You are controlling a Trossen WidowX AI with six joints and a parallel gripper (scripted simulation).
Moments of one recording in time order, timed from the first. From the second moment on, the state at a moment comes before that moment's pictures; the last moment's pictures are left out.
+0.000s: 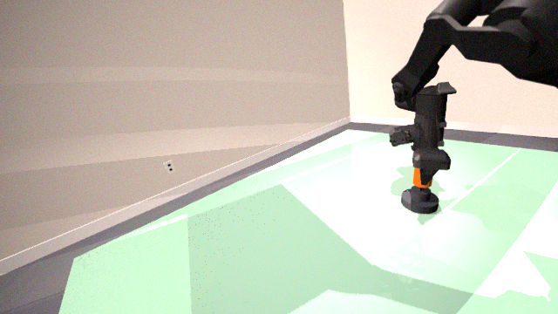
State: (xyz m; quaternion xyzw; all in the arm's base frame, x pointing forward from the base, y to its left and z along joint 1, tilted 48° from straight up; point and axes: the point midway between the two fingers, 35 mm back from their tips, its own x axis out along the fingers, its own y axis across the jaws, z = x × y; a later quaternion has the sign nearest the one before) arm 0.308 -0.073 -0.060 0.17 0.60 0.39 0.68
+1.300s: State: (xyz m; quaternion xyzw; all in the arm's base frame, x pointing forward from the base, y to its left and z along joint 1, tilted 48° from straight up) arm 0.309 -0.074 -0.061 0.09 0.55 0.45 0.69
